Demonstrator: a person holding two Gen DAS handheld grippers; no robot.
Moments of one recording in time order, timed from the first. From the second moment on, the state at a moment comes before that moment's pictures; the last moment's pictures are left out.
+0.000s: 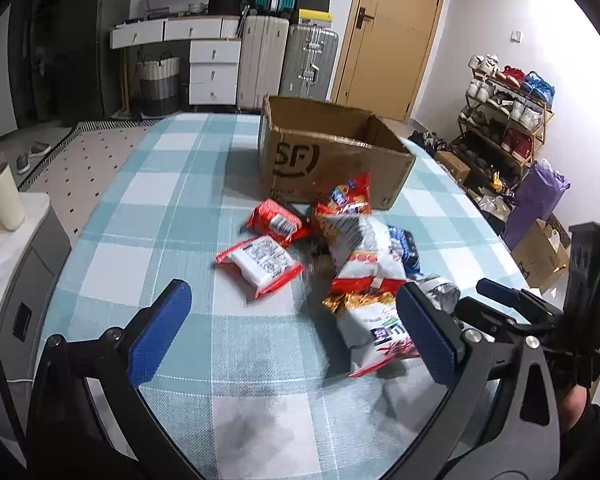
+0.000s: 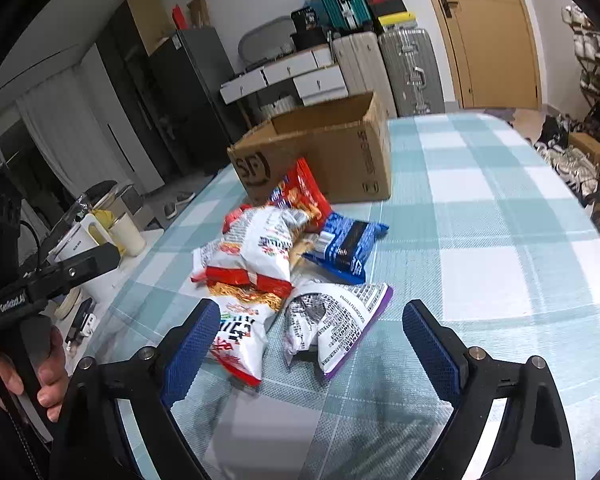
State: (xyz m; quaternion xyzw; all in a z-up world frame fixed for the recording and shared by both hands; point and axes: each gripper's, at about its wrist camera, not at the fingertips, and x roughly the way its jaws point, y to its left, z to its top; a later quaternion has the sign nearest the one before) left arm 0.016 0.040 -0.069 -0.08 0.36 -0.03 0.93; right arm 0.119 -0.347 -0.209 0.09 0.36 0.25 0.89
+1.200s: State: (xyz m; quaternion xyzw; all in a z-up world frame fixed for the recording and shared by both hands) left arm 0.038 0.061 -0.121 -0.11 0.41 -0.03 0.91; right arm 0.150 -0.338 -0.239 0.12 0.40 0.27 0.87
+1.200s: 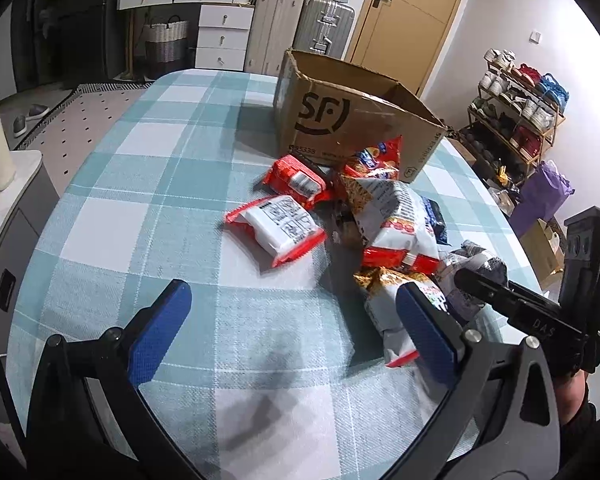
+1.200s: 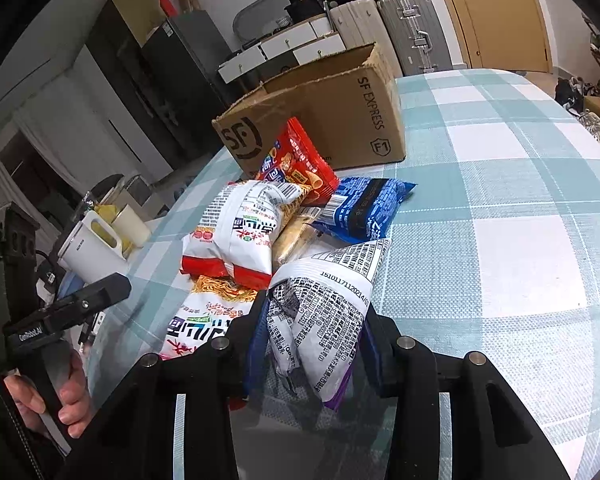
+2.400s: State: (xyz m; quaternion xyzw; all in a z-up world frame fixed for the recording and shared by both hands) left arm 0.082 -0.032 -0.165 -0.08 0.48 -0.09 0.87; right arm 0.121 -0.393 -0.228 0.15 0.37 0.25 0.88
